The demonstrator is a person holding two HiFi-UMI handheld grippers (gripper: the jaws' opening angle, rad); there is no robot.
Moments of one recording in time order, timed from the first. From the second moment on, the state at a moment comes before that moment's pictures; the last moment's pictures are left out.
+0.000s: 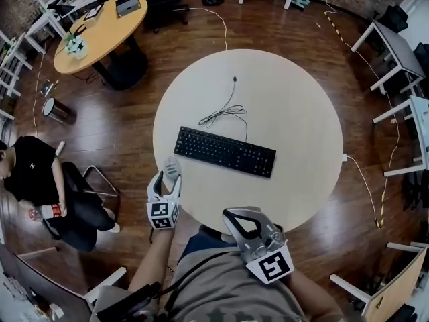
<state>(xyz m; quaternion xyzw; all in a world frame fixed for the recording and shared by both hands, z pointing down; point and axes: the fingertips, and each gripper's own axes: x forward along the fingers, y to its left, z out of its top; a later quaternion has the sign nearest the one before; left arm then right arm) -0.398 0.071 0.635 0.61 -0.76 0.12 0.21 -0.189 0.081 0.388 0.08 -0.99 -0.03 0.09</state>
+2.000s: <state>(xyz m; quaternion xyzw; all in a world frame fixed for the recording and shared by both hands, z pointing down) -0.437 0.053 0.755 0.55 -0.73 0.20 0.35 -0.210 0.033 0.402 0.22 -0.97 -0.02 0.10</state>
